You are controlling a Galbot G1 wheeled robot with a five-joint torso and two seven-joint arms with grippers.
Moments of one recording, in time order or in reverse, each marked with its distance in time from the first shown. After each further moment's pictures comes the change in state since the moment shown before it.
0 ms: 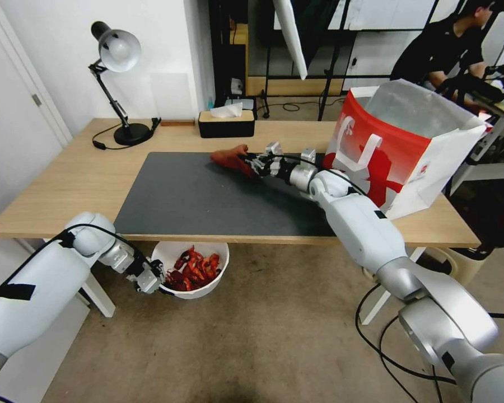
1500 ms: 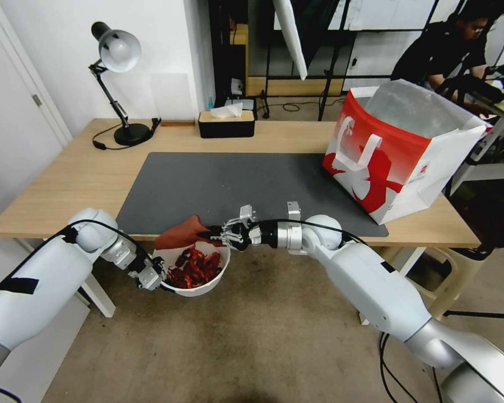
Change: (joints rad) left arm -0.045 0.001 0.041 0.020 -0.006 0.004 -0.003; right arm -0.285 -0.163 -0.122 0.526 0.164 -0.091 -0.186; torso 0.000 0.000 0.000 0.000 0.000
